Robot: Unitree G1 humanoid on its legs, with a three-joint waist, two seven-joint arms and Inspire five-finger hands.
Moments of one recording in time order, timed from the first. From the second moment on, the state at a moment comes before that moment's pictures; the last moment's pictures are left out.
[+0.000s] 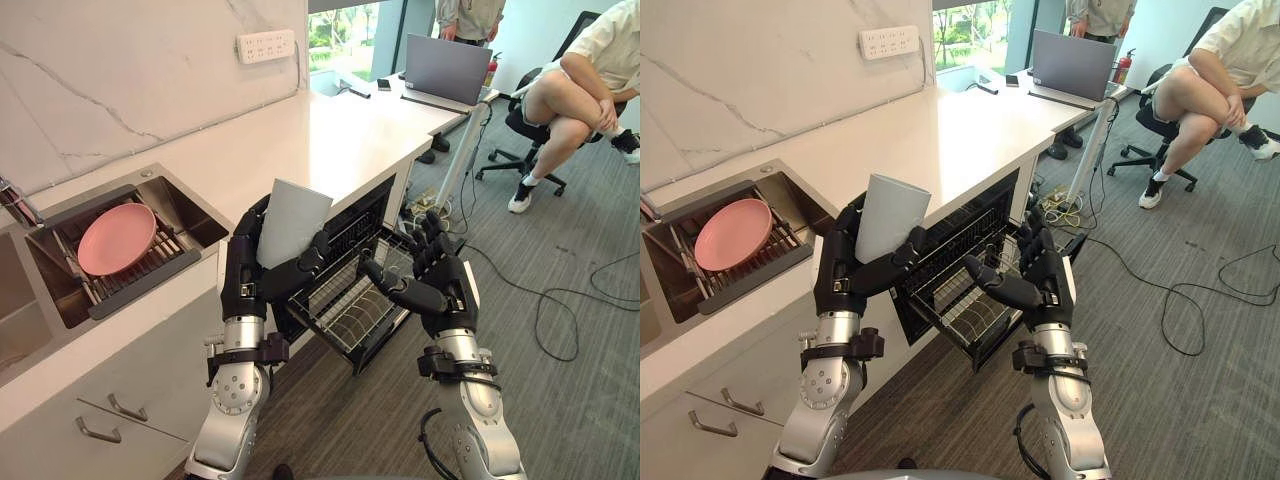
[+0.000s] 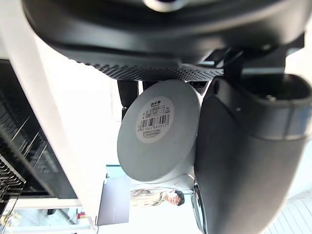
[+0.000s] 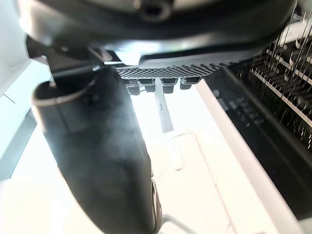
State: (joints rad) left arm 0.09 0.10 -0.24 -0.27 -0.02 -0.20 0.33; right arm 0.16 -0.11 0.15 -0.22 0.45 -0.20 -0.04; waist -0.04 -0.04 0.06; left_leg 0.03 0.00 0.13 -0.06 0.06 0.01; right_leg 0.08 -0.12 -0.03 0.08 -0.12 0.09
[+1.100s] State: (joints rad) left arm 0.02 0.11 -0.37 -0.18 0.16 -0.19 0.34; right arm 0.08 -0.13 0.34 -0.21 0.68 -0.20 0.02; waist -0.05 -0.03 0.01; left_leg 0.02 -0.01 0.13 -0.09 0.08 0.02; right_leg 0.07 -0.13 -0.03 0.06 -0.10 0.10
